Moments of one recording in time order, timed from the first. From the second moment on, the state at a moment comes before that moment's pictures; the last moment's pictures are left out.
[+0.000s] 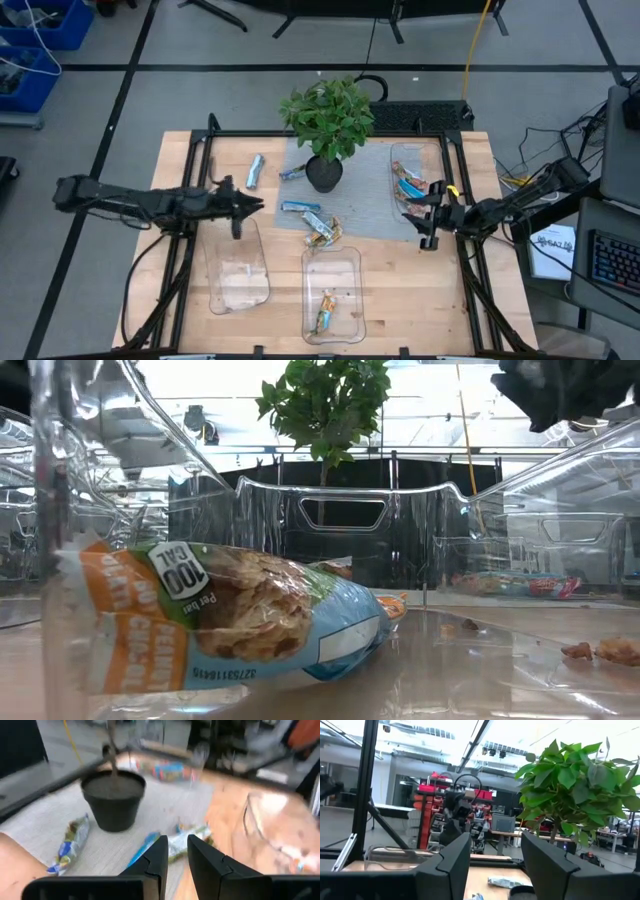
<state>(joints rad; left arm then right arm) -0.09 0.62 0.31 0.00 -0.29 -0.27 0.43 0.60 0.02 1.02 0.58 -0.36</state>
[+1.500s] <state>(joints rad) 0.04 1.54 0.70 0.03 -0.04 0.03 0.43 0.61 0.02 0.92 0.58 -0.25</state>
